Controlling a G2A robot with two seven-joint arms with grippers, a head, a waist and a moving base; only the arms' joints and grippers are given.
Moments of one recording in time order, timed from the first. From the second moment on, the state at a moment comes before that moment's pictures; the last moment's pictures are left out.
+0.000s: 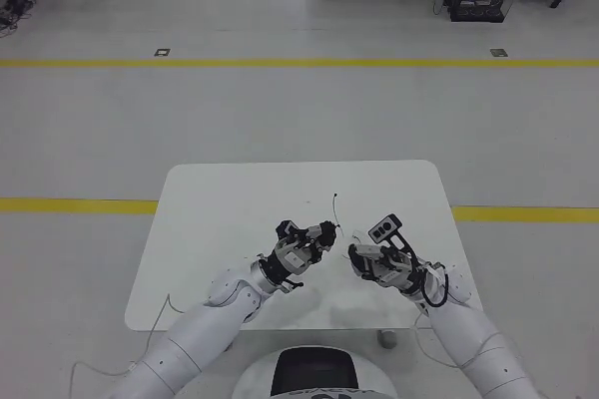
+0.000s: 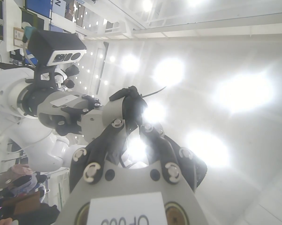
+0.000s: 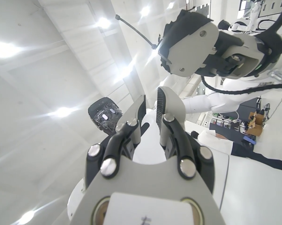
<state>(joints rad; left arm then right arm) 1.34 -1.22 -0.83 -1.40 -1.20 -0.25 -0.84 -1.48 -1.20 1.19 -1.34 1.08 -0.13 1.39</state>
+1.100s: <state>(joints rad) 1.34 -1.22 -0.83 -1.40 -1.20 -0.25 -0.84 -1.41 -1.19 1.13 -1.25 1.14 -0.14 1.39</state>
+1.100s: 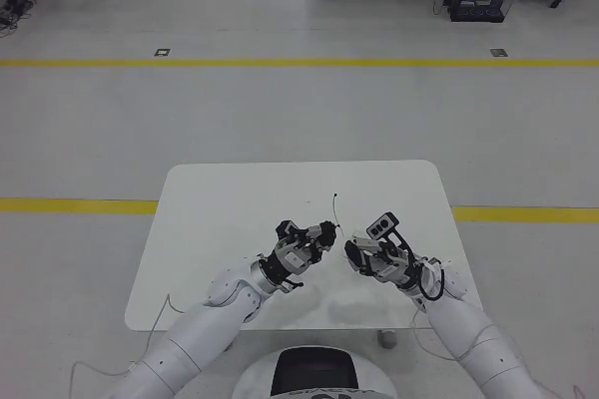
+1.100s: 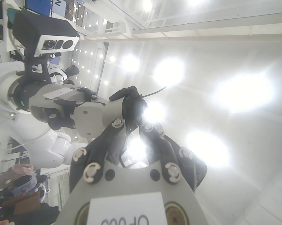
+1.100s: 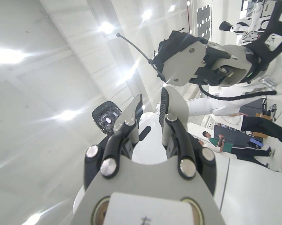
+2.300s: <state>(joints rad) 1.34 -1.22 -0.83 -1.40 -1.20 -0.25 -0.84 -1.37 -1.20 1.09 -1.20 1.16 -0.15 1.39</state>
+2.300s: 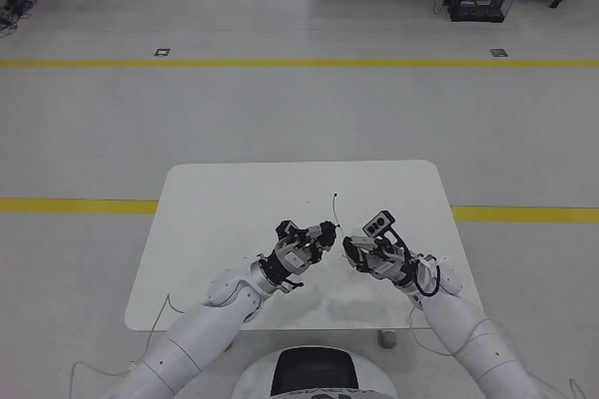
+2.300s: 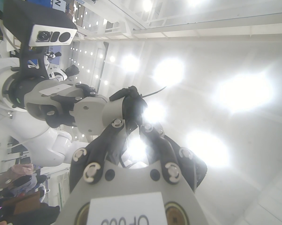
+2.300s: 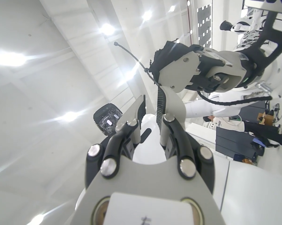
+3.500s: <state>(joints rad) 1.34 -1.22 -0.83 -1.40 -1.20 -0.25 -0.84 -1.35 -1.21 1.07 -1.16 1.18 -0.16 1.39</state>
